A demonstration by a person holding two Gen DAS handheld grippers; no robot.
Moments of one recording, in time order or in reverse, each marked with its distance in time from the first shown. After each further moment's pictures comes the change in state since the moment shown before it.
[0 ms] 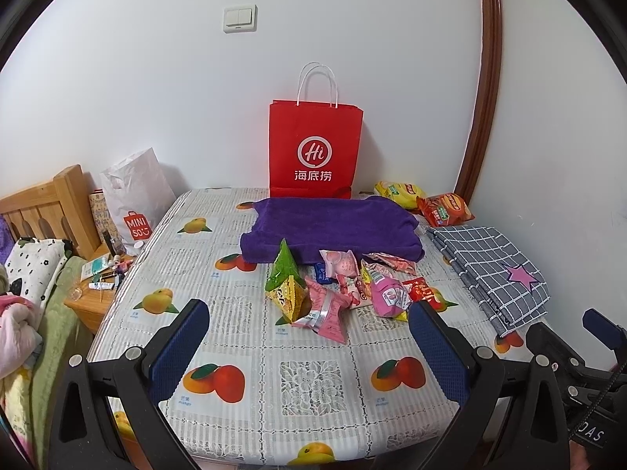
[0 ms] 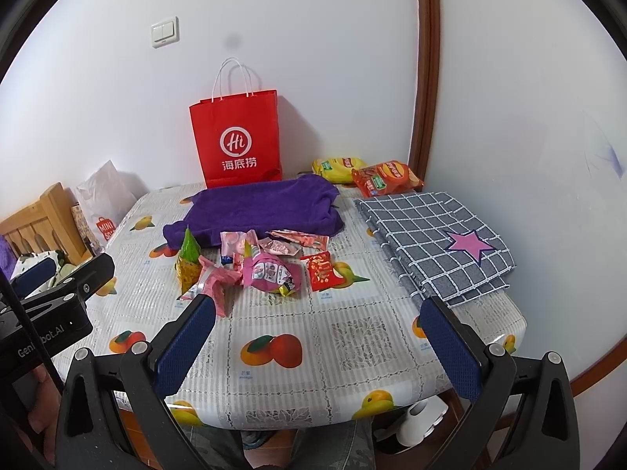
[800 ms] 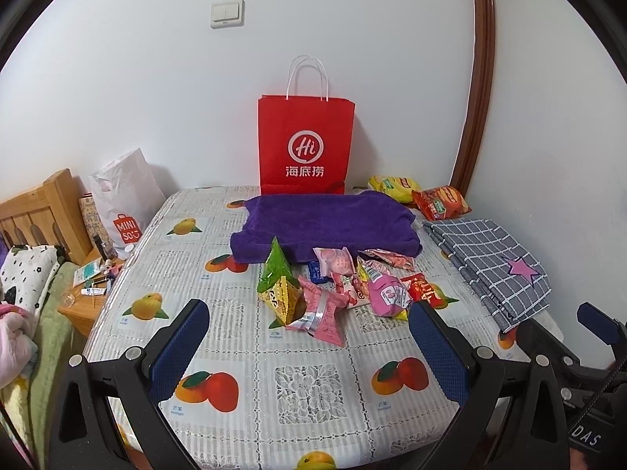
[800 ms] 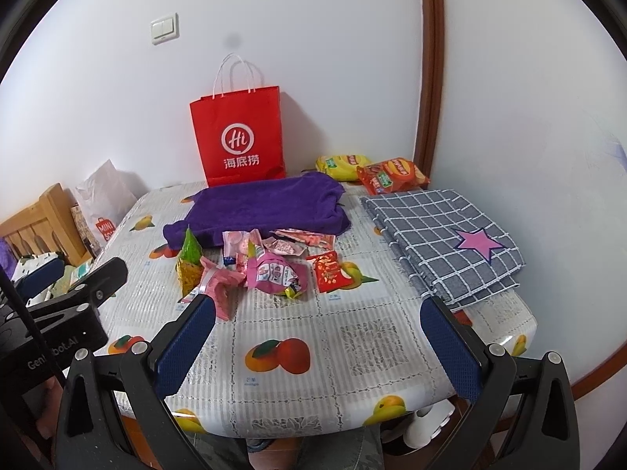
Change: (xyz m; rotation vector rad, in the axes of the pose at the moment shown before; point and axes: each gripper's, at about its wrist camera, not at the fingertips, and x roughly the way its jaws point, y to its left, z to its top) left arm 0.025 -0.001 -0.001 0.025 0.016 -0.024; right arm 0.024 0.012 0.002 -0.005 0.018 0.007
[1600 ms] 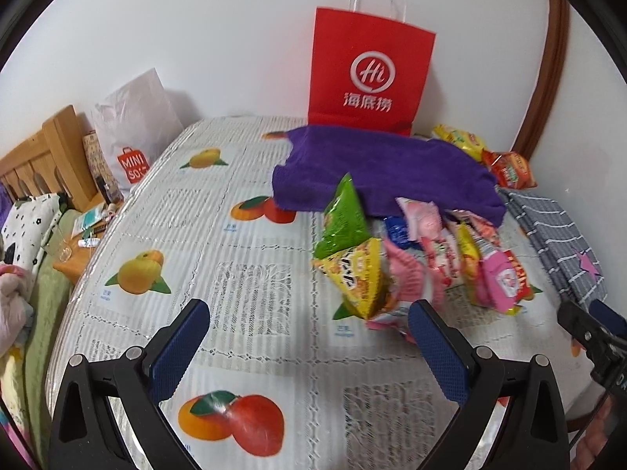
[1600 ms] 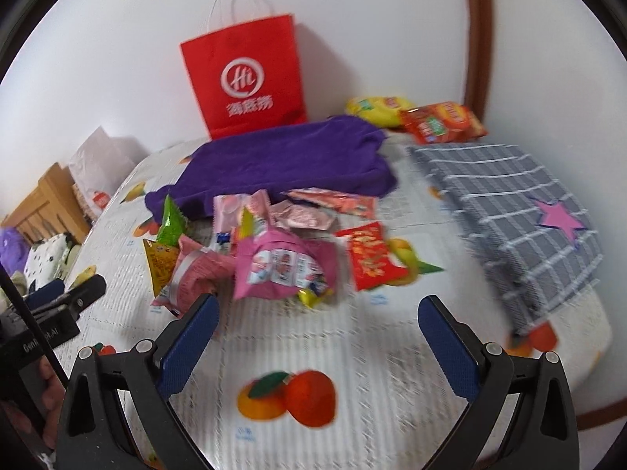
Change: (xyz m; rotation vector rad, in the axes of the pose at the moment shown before) left arm 0.128 0.070 -0.021 -0.094 0.200 0.079; right arm 0.155 0.015 0.004 0.003 0.182 0.140
